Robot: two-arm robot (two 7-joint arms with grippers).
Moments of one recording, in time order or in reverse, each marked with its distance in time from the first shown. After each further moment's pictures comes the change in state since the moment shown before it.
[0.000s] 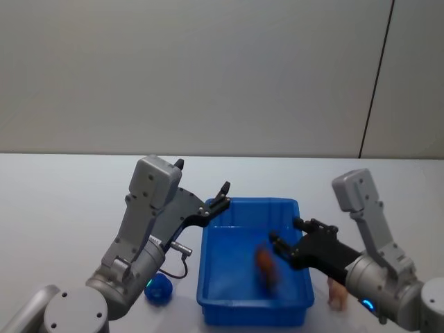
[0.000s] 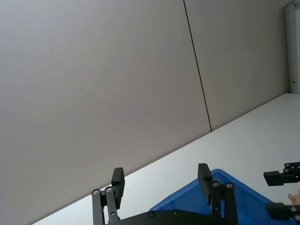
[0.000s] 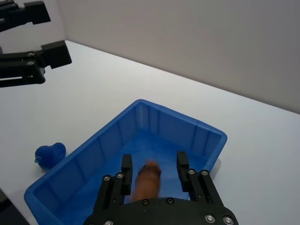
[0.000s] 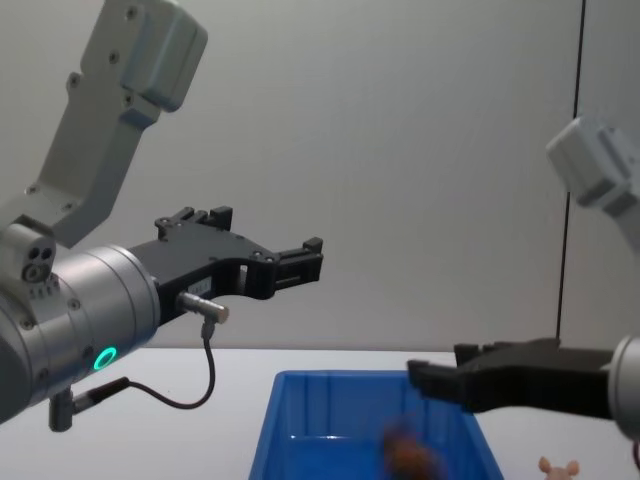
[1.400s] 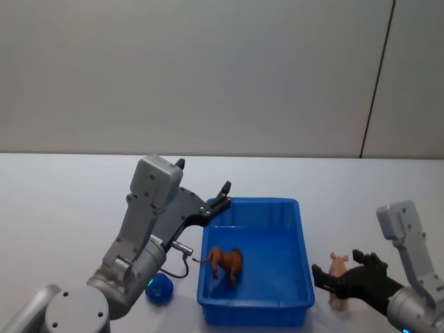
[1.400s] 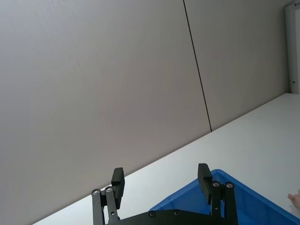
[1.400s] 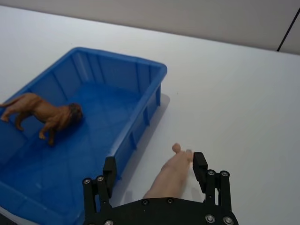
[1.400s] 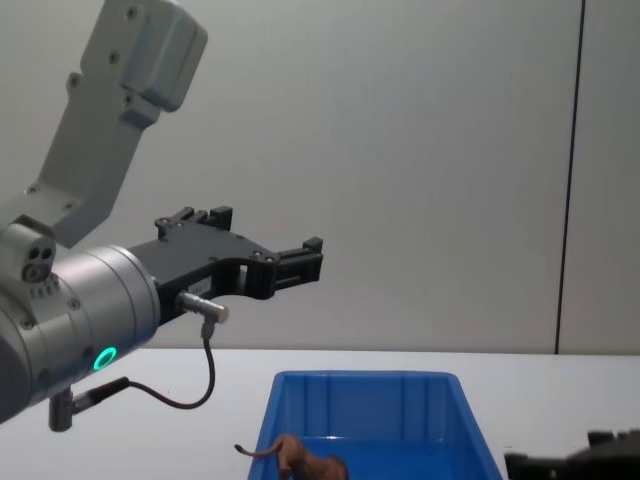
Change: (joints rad) left arm 0.000 0.000 0.000 0.000 0.000 0.000 0.000; right arm -0.104 0.073 0.050 -0.025 0.090 0.081 -0.154
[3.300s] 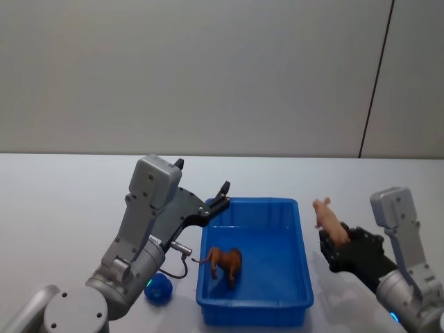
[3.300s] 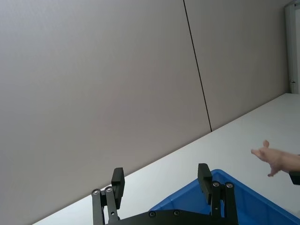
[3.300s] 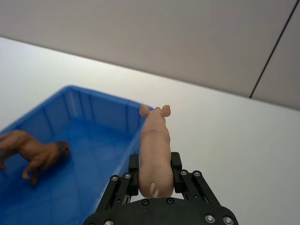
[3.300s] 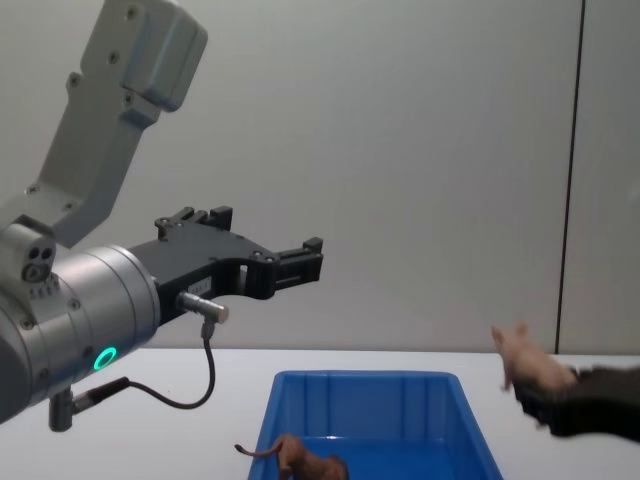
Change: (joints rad) left arm 0.000 0.000 0.000 0.000 0.000 0.000 0.000; right arm 0.025 -0.041 -0.019 0.033 -0.101 -0.166 -0.072
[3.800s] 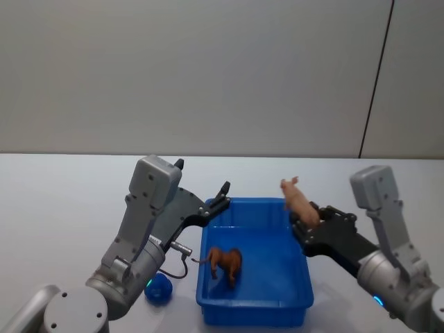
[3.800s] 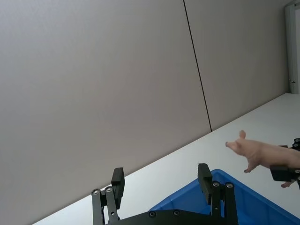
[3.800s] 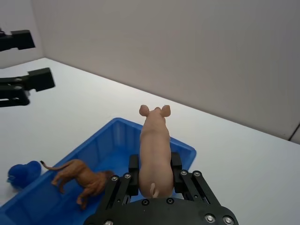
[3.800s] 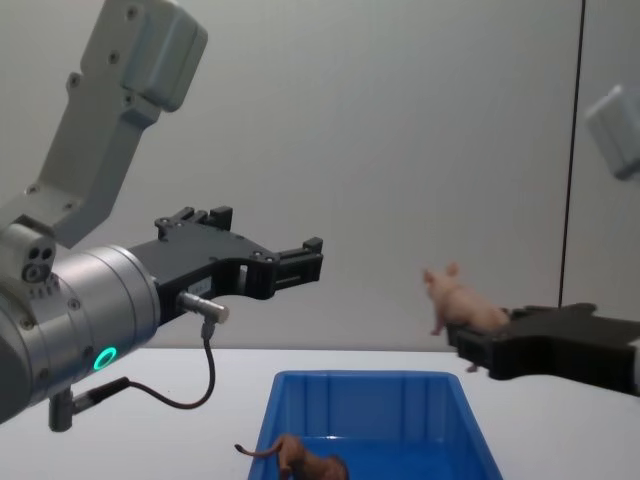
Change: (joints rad) left arm 0.000 0.000 0.000 0.000 0.000 0.000 0.000; right arm 0.039 -0.022 -0.019 -0.061 -0.021 0.002 0.127
